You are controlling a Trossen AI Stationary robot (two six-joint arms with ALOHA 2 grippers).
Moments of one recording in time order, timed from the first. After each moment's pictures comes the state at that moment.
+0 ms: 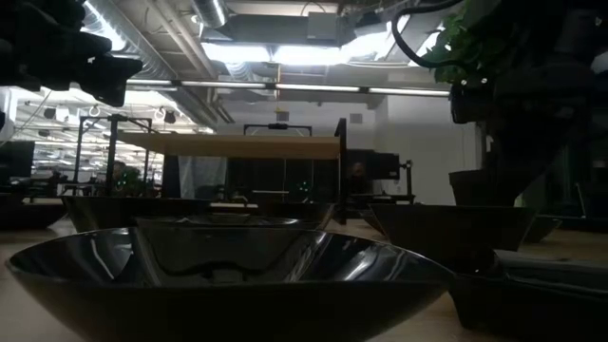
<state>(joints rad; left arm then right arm) -0.22 0.01 0.01 0.03 -0.09 -0.04 0.27 1.33 0.65 -0.46 0.16 0.79</state>
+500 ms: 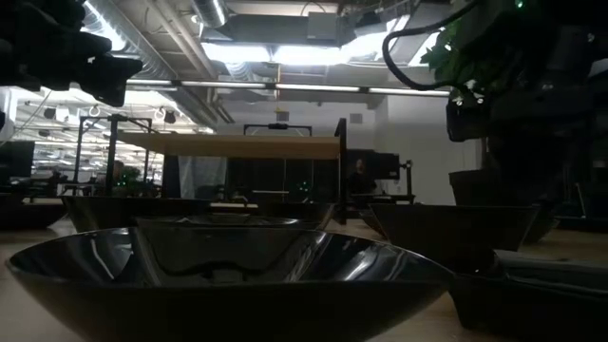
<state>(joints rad) -0.22 0.01 0.01 0.03 -0.09 -0.04 0.27 1.43 0.65 -0.41 0.13 0.79</state>
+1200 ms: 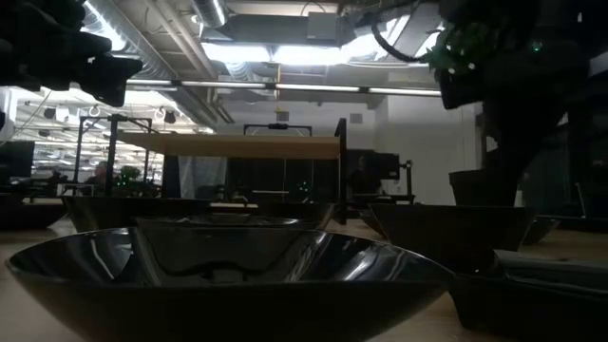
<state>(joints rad) -0.22 0.01 0.01 0.03 -0.09 -0.04 0.27 1.43 0.86 -0.74 0.15 0.78</state>
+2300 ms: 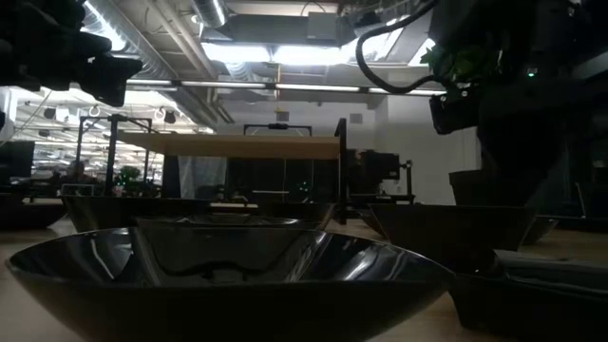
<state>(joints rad) -0.22 0.01 0.01 0.03 -0.09 -0.04 0.30 1.56 0.86 -0.65 0.14 0.81</state>
